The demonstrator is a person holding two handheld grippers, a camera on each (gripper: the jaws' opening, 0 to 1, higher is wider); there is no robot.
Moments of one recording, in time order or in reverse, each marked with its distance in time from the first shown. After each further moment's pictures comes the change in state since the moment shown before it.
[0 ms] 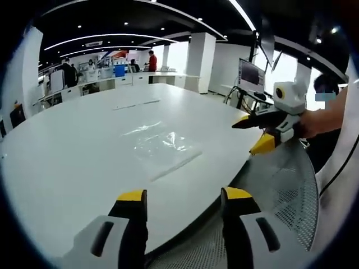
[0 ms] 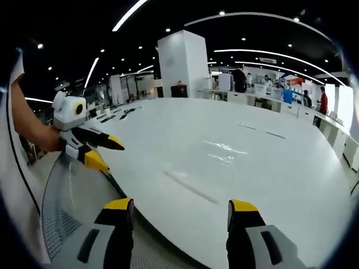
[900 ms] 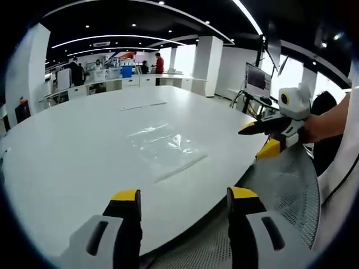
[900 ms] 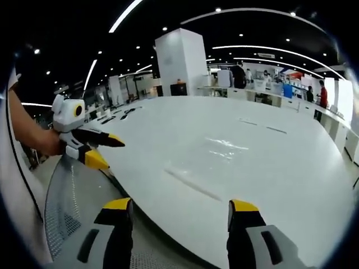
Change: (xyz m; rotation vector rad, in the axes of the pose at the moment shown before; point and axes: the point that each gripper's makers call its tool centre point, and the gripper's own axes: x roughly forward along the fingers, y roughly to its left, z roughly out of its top) left arm -0.001 0.014 -0.004 -0.025 -0.021 0.035; right arm -0.001 -0.001 -0.003 0.037 0.009 0.008
